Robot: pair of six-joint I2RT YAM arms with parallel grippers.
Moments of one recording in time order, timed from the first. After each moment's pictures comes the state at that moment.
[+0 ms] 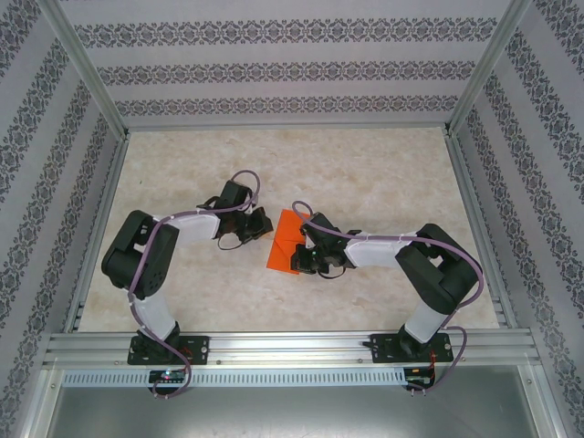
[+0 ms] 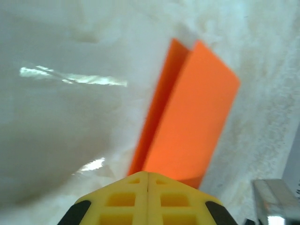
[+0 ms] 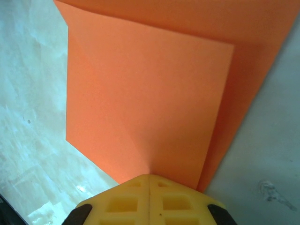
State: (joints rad) left arm -0.44 1.76 0.93 -0.11 0.48 -0.86; right arm 0.76 1.69 0.77 -0.13 -0.35 0.81
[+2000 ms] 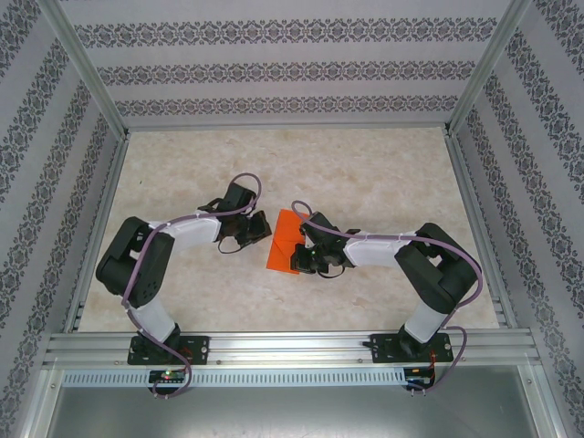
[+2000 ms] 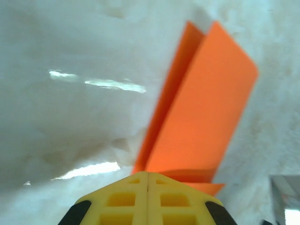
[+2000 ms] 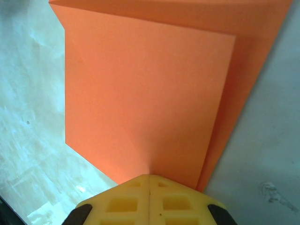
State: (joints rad) left arm -0.49 1.71 0.93 -0.21 0.37 -0.89; right arm 0.76 1.70 0.78 -0.15 -0.35 0.81
